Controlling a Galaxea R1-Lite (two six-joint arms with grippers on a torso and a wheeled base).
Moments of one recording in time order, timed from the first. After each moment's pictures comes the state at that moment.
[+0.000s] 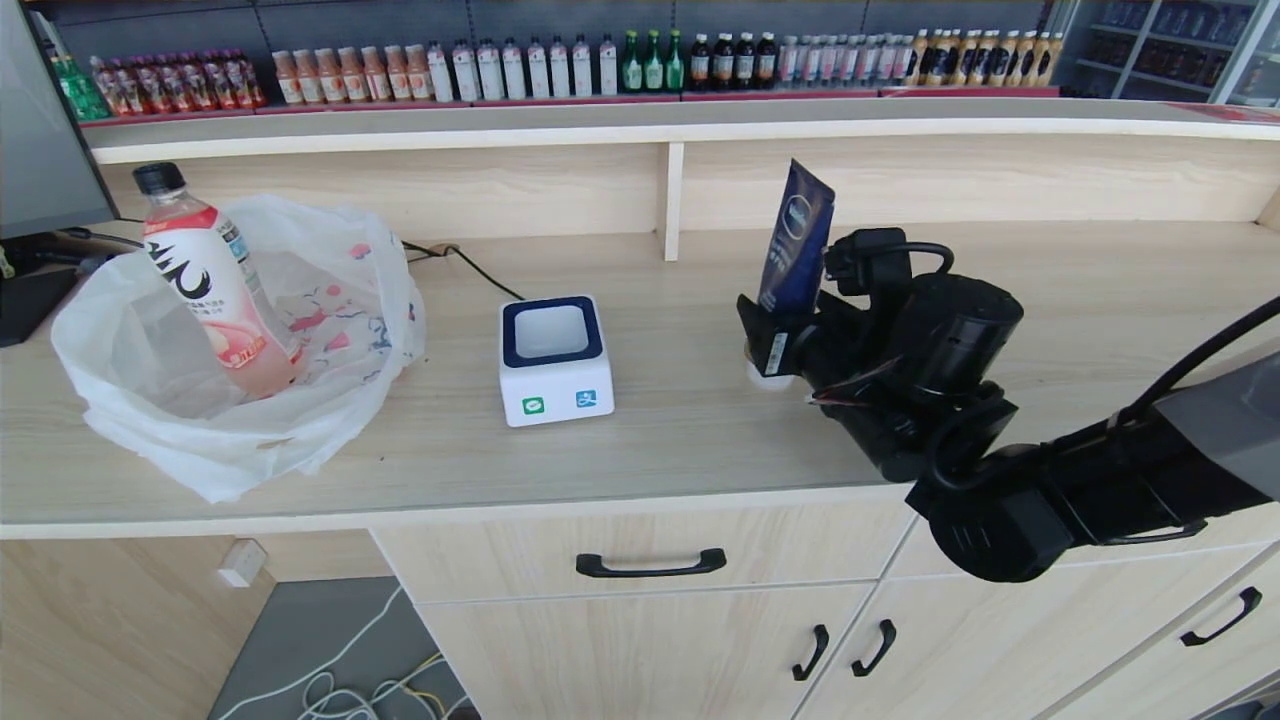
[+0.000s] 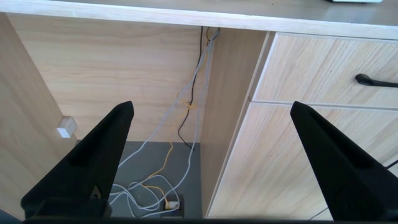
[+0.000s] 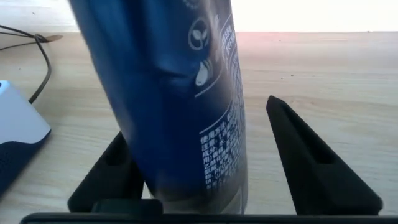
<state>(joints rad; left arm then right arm) 0.00 0.00 0.00 0.00 0.00 -0.01 0.54 2.02 -1.03 -1.17 -0.32 -0.04</state>
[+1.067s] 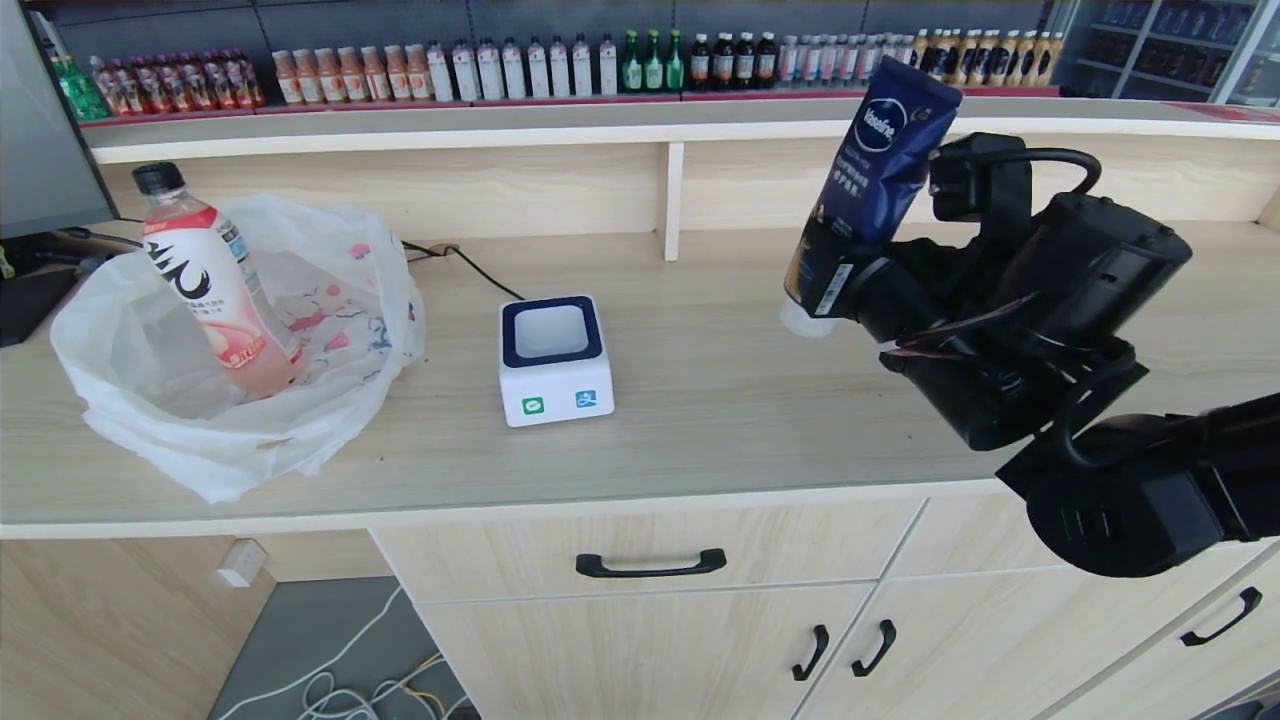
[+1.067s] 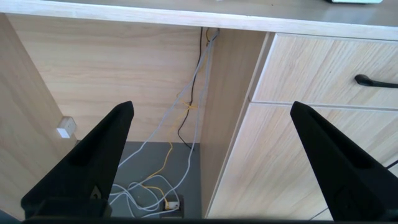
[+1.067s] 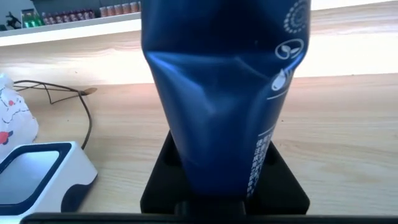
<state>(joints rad) 0.00 0.00 0.00 0.00 0.00 -0.01 0.54 1.83 -0.99 -1.16 -0.28 -0.01</state>
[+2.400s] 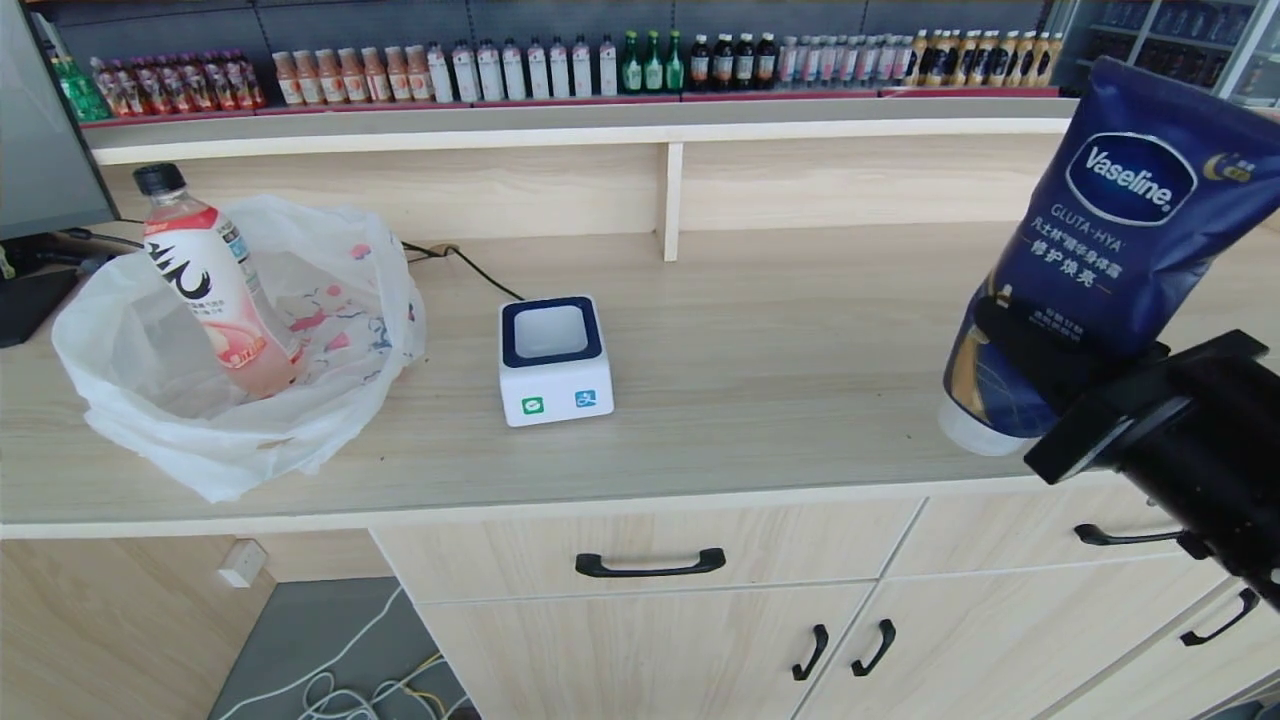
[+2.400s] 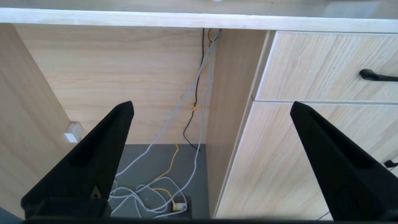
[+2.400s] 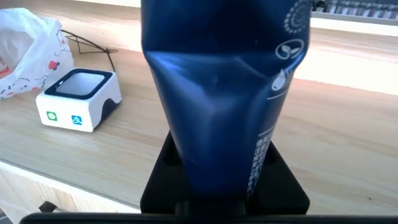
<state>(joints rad) 0.00 0.00 0.00 -0.01 0.00 0.05 0.65 1.33 -0.43 -1.19 -0.27 -0.22</state>
